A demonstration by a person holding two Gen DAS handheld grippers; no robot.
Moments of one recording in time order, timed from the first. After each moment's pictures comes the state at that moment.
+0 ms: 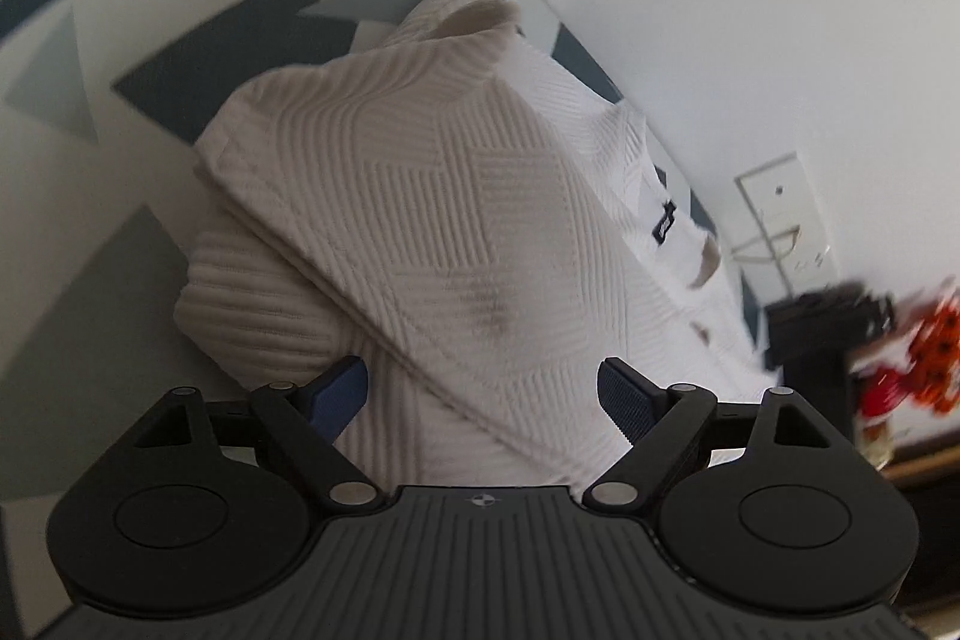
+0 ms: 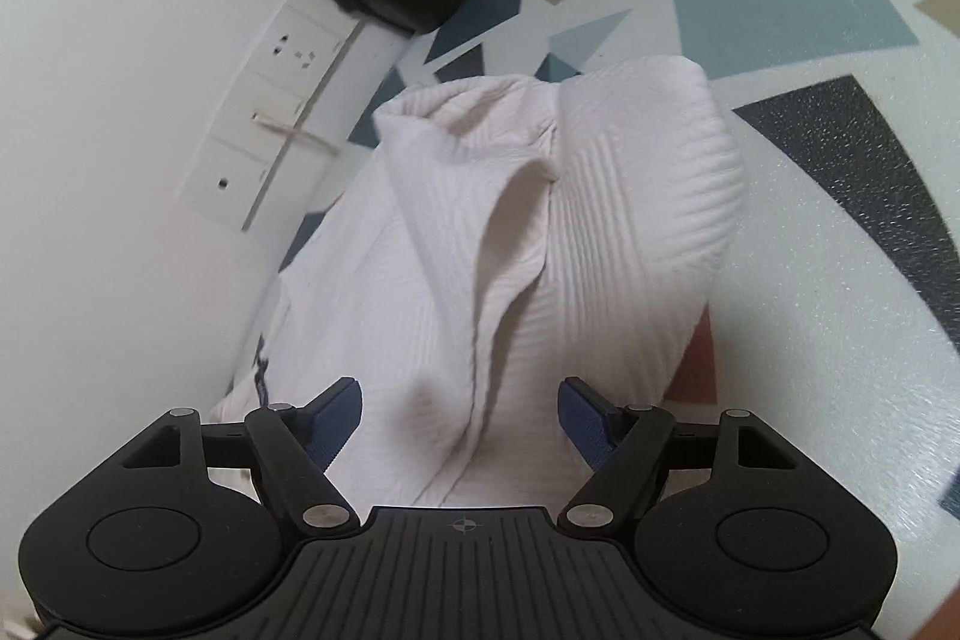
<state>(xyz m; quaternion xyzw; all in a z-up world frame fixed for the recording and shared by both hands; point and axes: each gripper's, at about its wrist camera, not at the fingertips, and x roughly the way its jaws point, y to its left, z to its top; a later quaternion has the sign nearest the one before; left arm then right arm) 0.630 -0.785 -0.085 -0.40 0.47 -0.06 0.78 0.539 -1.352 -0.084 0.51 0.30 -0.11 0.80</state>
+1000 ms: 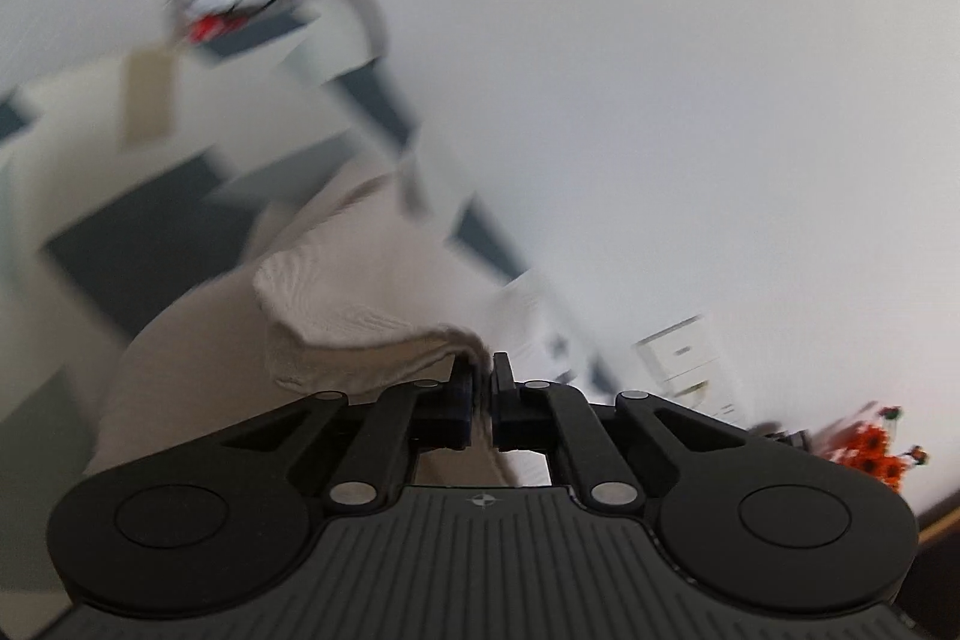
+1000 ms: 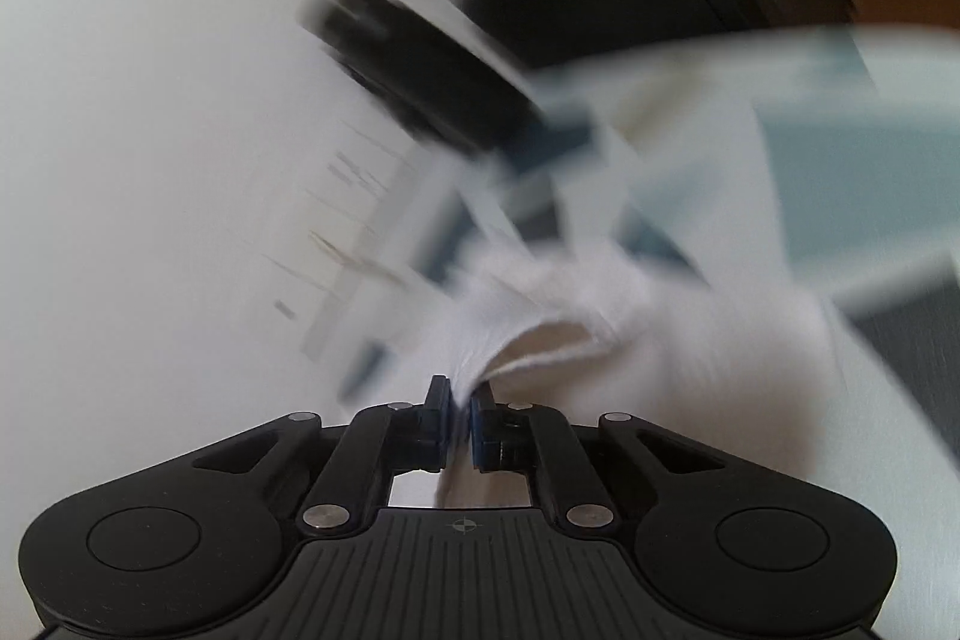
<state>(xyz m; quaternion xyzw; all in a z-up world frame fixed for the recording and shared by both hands) 0.645 -0.782 -0.023 -0.43 0.29 -0.07 0.85 0.566 -1.393 -0.025 0.47 0.15 -0.09 0.87</state>
